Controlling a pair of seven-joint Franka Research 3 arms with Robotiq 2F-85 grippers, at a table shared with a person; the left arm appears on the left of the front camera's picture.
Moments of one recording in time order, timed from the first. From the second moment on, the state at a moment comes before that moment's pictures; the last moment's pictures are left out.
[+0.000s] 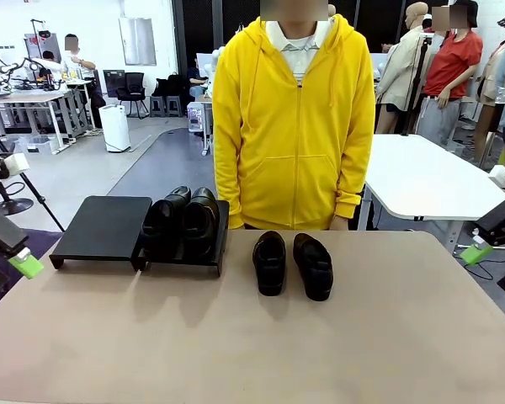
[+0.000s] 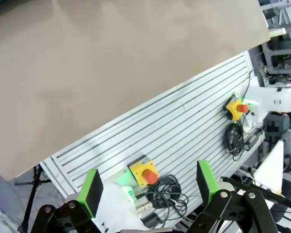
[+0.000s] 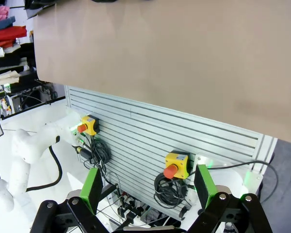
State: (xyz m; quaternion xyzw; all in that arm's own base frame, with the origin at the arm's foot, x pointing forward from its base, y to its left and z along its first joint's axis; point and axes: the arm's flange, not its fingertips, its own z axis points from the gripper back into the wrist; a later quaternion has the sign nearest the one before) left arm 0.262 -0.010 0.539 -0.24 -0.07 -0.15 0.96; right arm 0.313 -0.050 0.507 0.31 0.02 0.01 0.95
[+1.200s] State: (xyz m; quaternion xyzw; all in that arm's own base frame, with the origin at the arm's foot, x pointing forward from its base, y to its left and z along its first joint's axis) left arm 0.262 -0.010 0.539 -0.24 -0.07 -0.15 0.96; right arm 0.447 0.237 0.483 0.15 -0.11 -0.03 0.98
